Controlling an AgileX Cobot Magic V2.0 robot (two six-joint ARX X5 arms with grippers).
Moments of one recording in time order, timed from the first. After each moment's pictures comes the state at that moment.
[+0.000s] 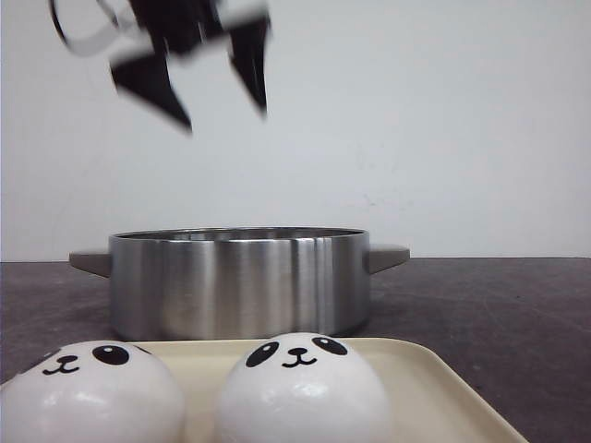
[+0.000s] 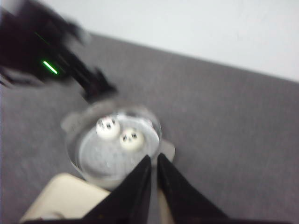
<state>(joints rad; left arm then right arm) -0.51 1.59 1.63 -0.70 0.01 -0.17 0.99 1.09 1.81 -1.31 0.44 0.37</state>
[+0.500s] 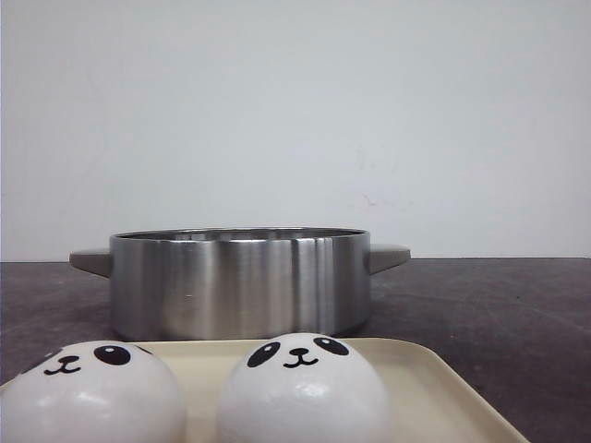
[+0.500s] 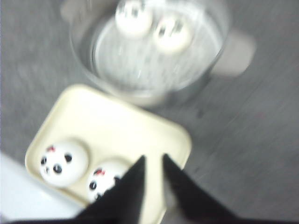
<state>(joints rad) -0.58 1.11 1.63 -0.89 0.06 -0.18 0.99 1.15 1.17 -0.97 0.15 0.56</state>
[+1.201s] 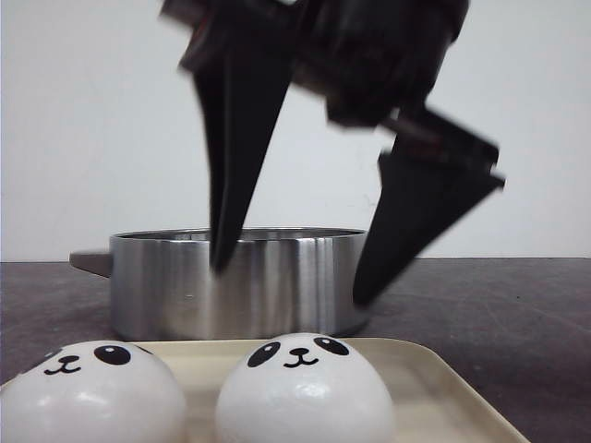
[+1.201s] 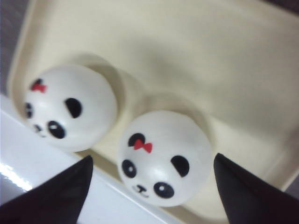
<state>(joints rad) -0.58 1.00 1.63 -1.06 0.05 -0.18 1.03 1.56 1.06 -0.77 -0.18 0.63</state>
